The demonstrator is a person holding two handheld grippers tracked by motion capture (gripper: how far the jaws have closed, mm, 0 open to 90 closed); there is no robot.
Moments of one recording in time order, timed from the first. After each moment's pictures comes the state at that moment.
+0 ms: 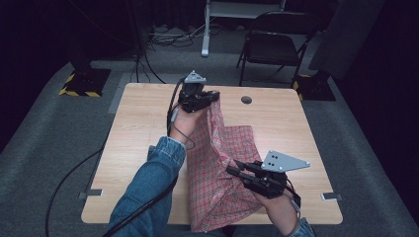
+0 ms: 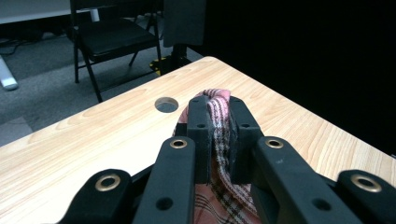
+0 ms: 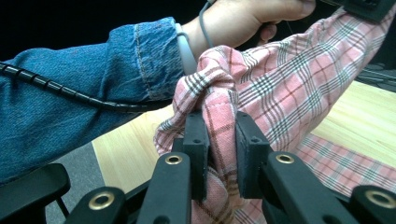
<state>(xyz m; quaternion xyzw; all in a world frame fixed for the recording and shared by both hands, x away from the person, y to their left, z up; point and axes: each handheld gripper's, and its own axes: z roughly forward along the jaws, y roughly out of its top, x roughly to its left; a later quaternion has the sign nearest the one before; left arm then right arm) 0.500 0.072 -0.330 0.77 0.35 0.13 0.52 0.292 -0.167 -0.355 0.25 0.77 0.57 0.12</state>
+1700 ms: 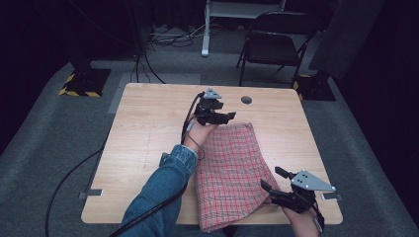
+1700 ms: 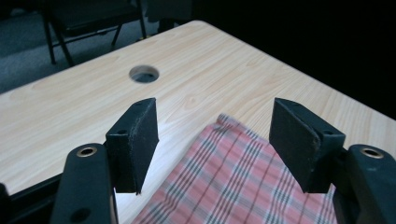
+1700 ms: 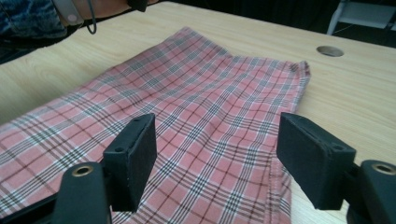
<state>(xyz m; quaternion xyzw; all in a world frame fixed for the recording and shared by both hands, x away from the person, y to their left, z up) 0.514 0.040 -0.398 0.79 0.34 0.11 0.49 0.284 -0.254 -0.435 0.36 0.76 0.49 0.23</state>
